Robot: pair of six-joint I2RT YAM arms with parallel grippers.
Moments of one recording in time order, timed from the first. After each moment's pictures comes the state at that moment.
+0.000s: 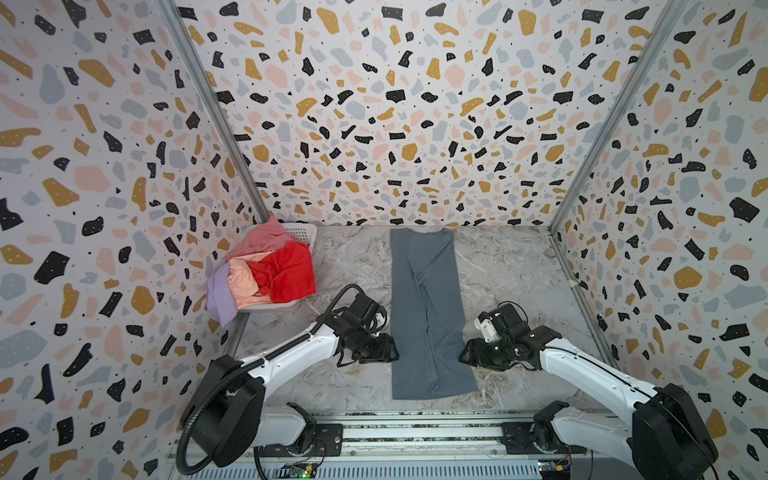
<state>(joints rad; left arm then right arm) -0.63 1.25 0.69 -0.63 0.47 -0.53 0.55 1.10 0.56 -0.64 -0.40 0.59</state>
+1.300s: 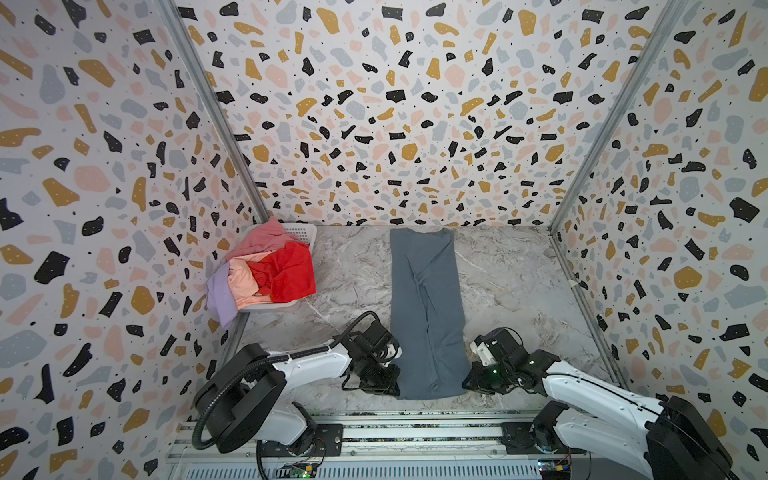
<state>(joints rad) -0.78 1.37 0.57 -0.46 0.62 -0.57 0.70 1.00 0.39 -0.51 -0.44 0.79</state>
